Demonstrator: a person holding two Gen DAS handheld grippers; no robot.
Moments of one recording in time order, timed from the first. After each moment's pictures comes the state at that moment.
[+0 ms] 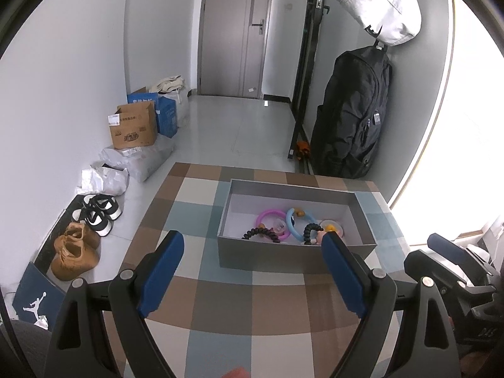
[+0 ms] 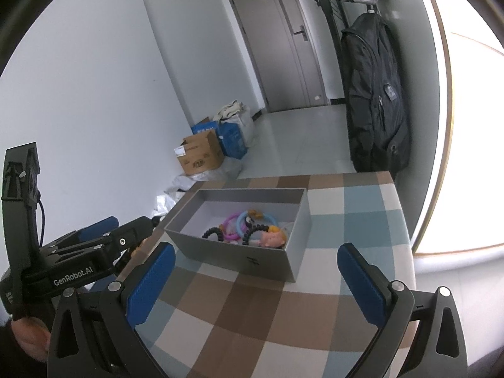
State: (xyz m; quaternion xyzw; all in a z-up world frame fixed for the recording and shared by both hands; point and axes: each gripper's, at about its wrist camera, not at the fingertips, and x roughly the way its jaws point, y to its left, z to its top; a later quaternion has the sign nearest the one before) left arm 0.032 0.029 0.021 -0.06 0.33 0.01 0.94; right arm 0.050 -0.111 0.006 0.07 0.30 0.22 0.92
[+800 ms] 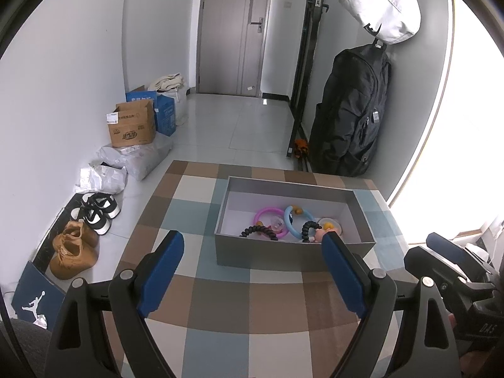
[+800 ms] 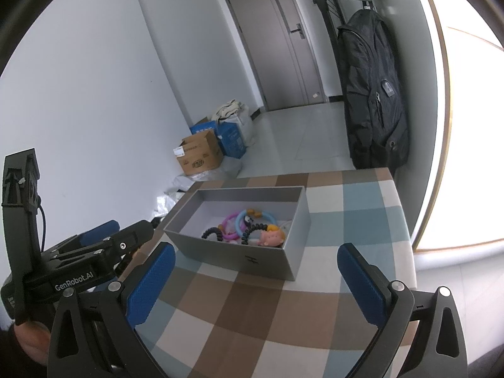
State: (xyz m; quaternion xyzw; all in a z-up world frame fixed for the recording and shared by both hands) left arm 0.034 0.029 0.020 -0.07 0.33 0.01 0.94; right arm 0.052 -0.112 0.004 0.08 0.30 0.22 0.92
